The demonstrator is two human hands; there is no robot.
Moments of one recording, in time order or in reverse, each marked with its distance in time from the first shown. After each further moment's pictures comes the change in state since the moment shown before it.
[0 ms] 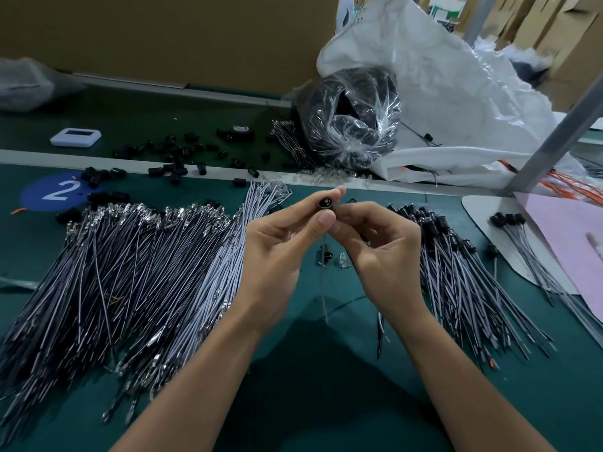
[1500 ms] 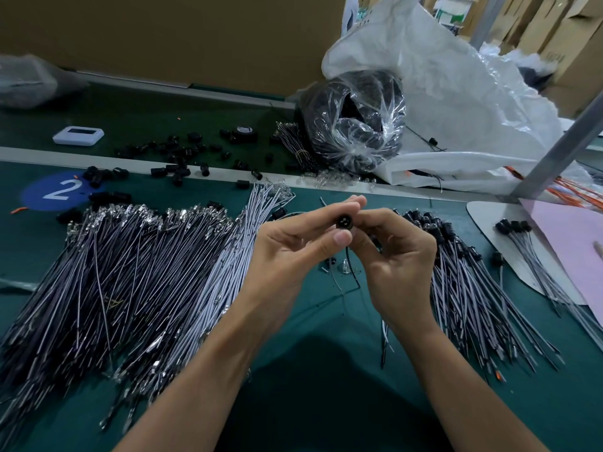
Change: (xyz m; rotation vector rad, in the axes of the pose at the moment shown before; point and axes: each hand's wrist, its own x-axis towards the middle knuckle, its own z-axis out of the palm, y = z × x) left_hand 0.002 0.007 0.000 -0.041 -0.156 -0.062; right_hand 0.000 -0.004 0.000 0.014 0.024 -0.099
